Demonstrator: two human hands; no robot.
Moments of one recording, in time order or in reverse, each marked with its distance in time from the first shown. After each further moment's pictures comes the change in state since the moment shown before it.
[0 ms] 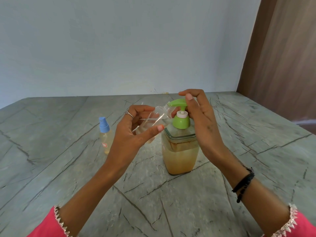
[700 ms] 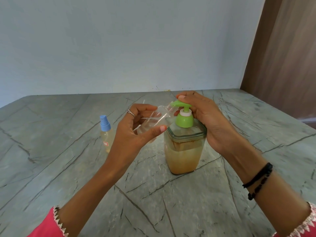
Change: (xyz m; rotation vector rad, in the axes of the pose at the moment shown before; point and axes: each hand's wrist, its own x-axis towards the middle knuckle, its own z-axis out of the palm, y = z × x) left_hand 0.001 -0.001 -0.001 0.040 0.004 -0.005; right_hand 0.017 -0.007 -0.007 0.212 -0.122 0.416
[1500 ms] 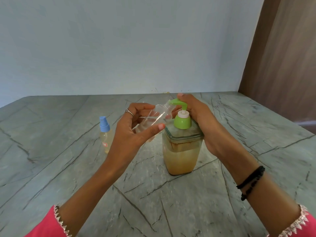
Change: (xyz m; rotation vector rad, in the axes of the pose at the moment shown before) left_hand 0.003 -0.002 0.000 0.006 0.022 0.012; right_hand -0.009 -0.008 0.007 -0.234 0.036 0.142
